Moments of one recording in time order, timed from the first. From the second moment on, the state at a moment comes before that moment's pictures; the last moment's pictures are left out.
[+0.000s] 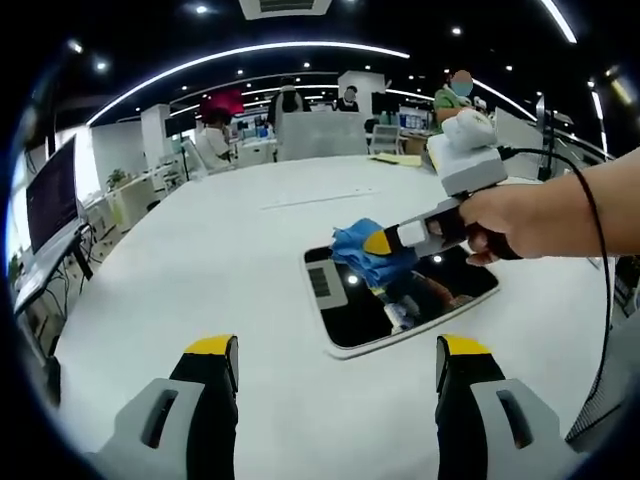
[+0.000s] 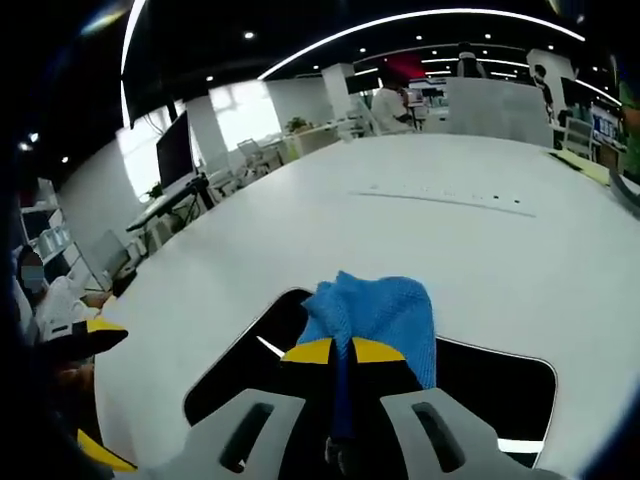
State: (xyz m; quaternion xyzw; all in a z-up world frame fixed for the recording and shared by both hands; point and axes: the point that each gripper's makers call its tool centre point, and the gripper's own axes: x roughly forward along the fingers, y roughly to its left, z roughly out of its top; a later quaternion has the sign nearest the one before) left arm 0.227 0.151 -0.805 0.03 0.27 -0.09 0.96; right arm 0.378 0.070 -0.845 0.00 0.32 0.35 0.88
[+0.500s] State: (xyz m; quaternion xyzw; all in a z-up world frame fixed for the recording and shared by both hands) left arm 0.226 0.155 -0.804 0.03 0.27 -0.08 0.96; right arm 0.384 0.096 -0.844 -0.01 0.32 0.37 0.87
